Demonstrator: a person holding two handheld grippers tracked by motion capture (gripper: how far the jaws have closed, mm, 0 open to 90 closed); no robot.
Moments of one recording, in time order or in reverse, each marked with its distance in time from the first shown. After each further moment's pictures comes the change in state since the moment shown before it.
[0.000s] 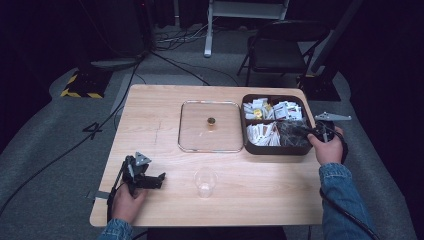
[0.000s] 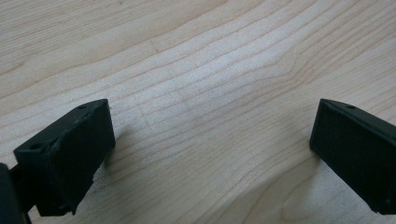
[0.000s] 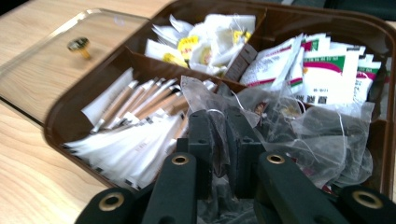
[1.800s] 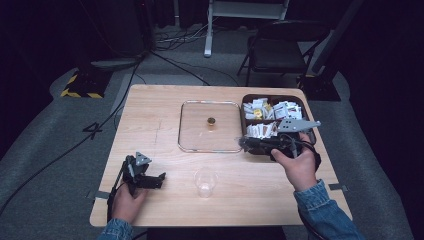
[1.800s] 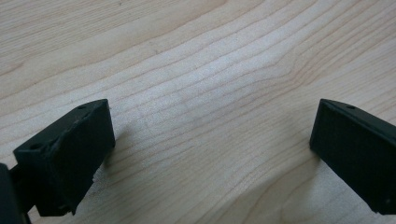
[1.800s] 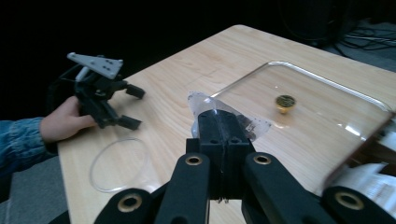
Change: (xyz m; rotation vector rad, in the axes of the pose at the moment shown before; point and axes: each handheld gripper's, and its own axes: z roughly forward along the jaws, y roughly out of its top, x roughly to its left) left arm 0.000 0.001 0.001 -0.001 0.000 0.003; right arm 0.191 0.045 -0.026 -0.072 0.405 -0.212
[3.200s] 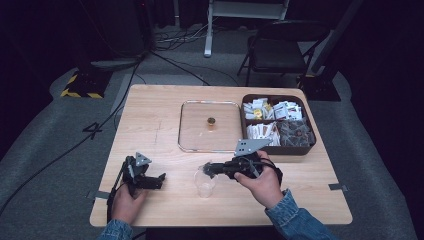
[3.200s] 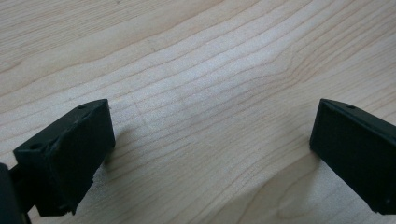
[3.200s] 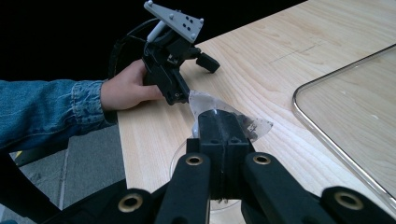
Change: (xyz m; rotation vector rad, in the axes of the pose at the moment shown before) left arm -0.001 -0.001 -0.001 0.001 -0.003 0.001; right arm 0.061 -0.019 0.074 0.107 0.205 -0.076
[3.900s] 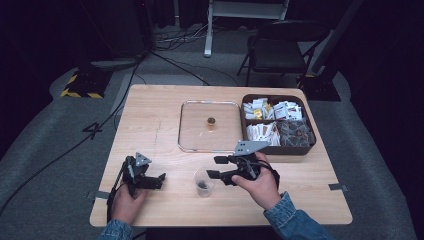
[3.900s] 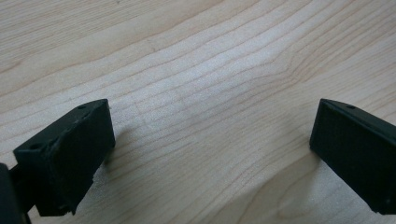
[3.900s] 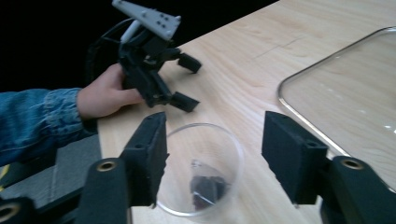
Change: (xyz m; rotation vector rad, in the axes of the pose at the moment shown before) left arm 0.000 0.000 0.000 0.001 0.000 0.000; right arm -0.011 -0.013 0.007 -0.036 -0.072 0.055
